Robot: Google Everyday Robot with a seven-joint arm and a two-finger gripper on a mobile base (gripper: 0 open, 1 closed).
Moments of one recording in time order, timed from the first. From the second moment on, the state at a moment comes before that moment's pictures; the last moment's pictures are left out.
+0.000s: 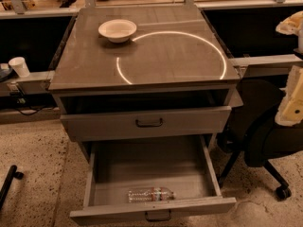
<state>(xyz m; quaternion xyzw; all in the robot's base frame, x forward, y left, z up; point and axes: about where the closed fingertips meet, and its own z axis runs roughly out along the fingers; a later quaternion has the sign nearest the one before) 0.430 -0.237 0.993 -0.59 0.78 -0.07 0.19</state>
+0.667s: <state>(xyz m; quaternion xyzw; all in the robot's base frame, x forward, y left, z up) 0.444 -0.209 0.967 -0.61 0.77 -0.05 0.19</state>
